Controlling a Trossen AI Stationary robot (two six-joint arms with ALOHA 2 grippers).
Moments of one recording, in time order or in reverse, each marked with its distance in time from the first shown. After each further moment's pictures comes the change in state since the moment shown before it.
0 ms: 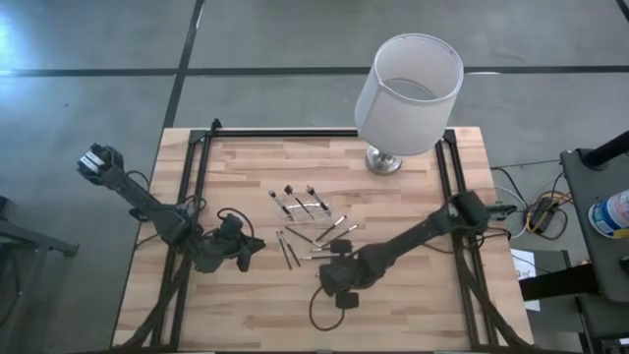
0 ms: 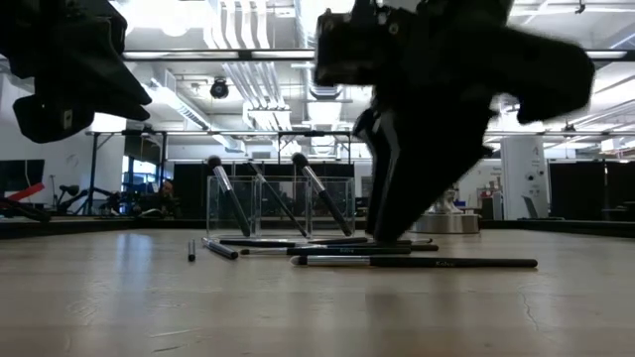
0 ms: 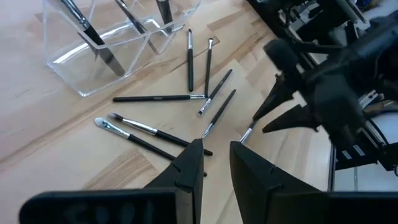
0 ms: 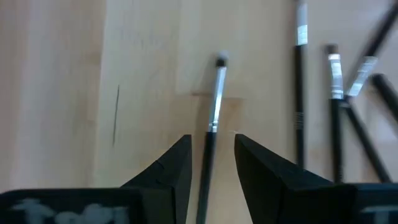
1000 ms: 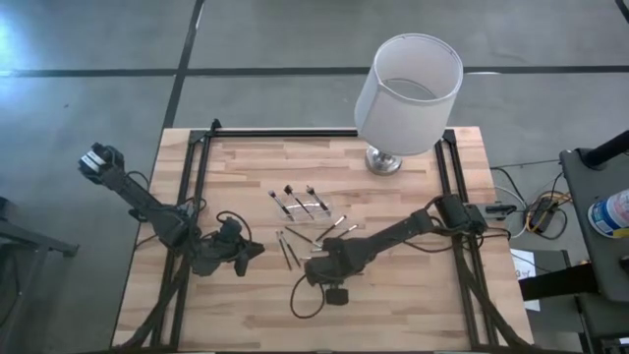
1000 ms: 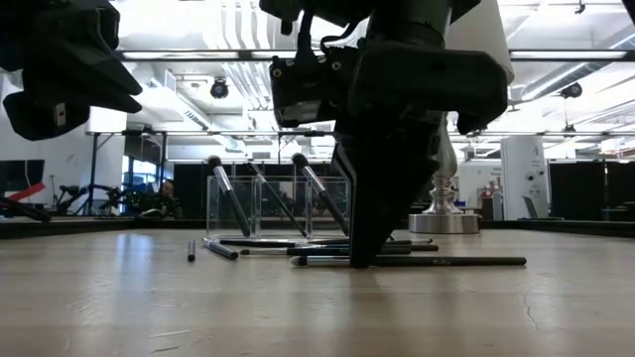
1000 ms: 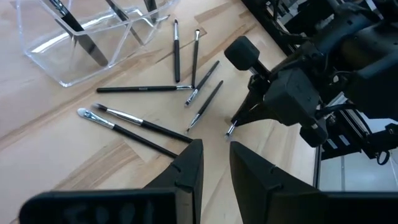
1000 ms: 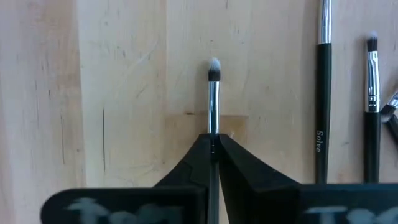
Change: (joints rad) left arm -0.035 0.001 0.000 0.026 0.007 0.000; right arm -0.081 0.149 0.151 -0.133 -0.174 0.031
